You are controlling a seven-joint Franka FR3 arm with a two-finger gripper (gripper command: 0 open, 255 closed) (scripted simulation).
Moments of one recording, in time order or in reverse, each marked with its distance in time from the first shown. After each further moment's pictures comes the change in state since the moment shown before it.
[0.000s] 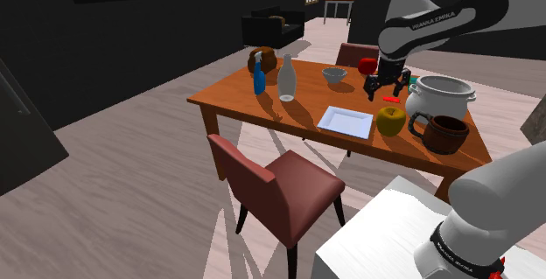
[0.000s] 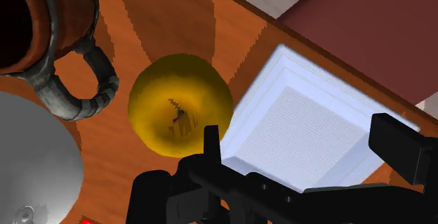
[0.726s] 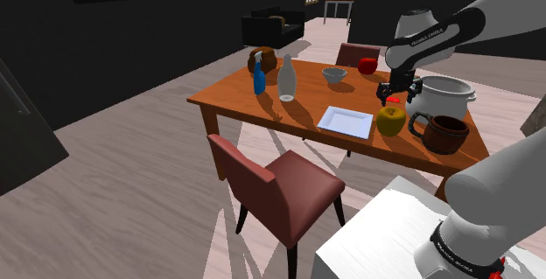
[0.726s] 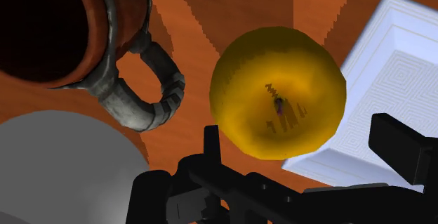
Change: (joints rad) arm -0.110 0.151 -0.067 0.007 -0.095 0.157 0.092
